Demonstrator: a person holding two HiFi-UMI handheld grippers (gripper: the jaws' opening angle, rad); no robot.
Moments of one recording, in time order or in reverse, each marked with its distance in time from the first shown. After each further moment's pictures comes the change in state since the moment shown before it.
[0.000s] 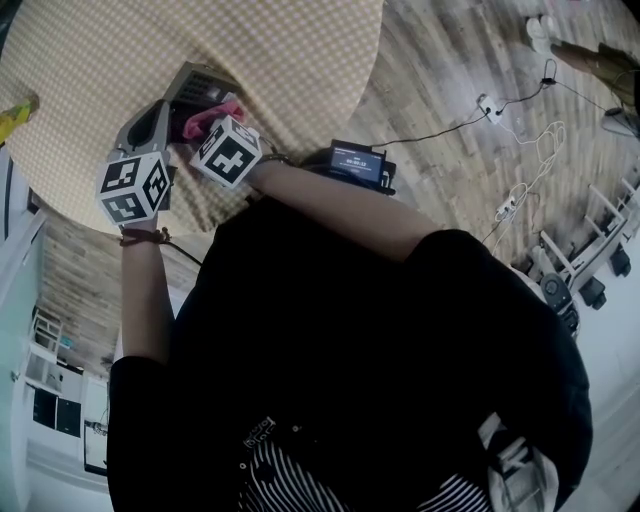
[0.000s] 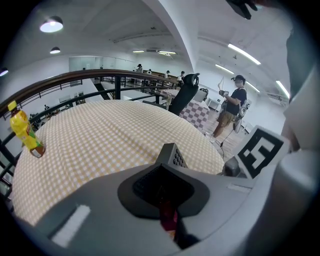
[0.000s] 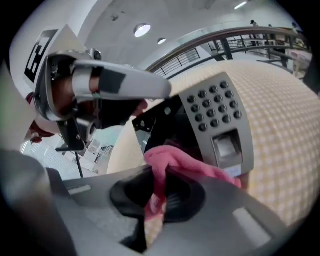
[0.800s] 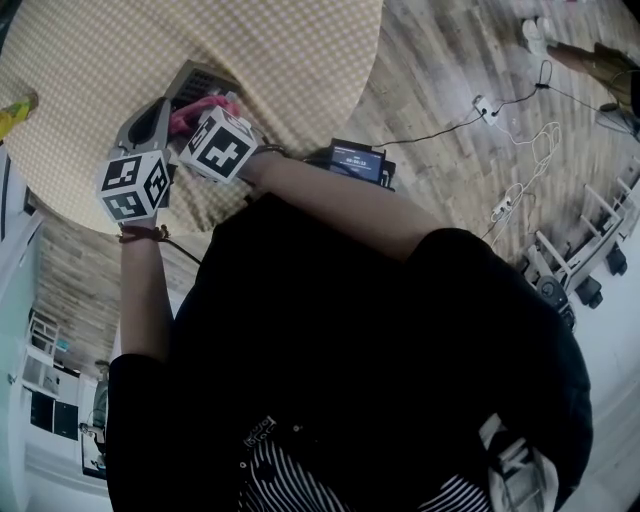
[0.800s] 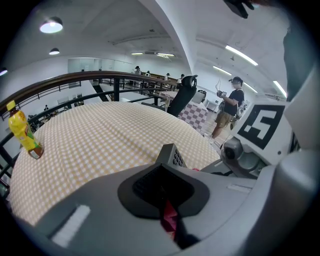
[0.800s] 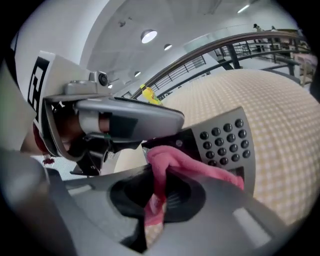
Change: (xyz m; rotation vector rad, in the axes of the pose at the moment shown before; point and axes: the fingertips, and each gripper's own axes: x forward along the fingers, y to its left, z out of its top) left arm 0.000 0.002 0.000 0.006 -0.024 -0.018; right arm -0.010 0.013 0.043 -0.033 -0.066 0.055
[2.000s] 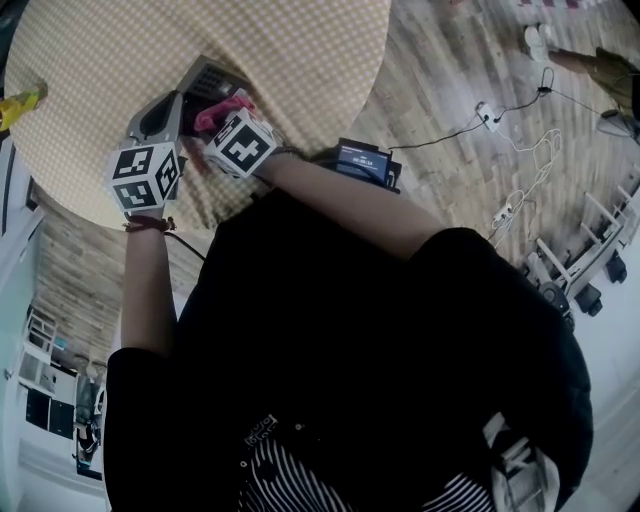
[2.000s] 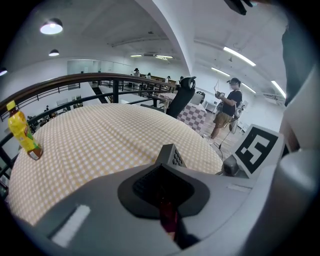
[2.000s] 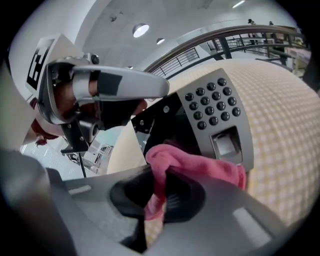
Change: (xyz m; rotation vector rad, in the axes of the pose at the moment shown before) left arm 0.000 0.000 -0.001 0.011 -0.020 -0.010; right arm 0.009 -0.014 -0.048 0.061 0.066 -0.053
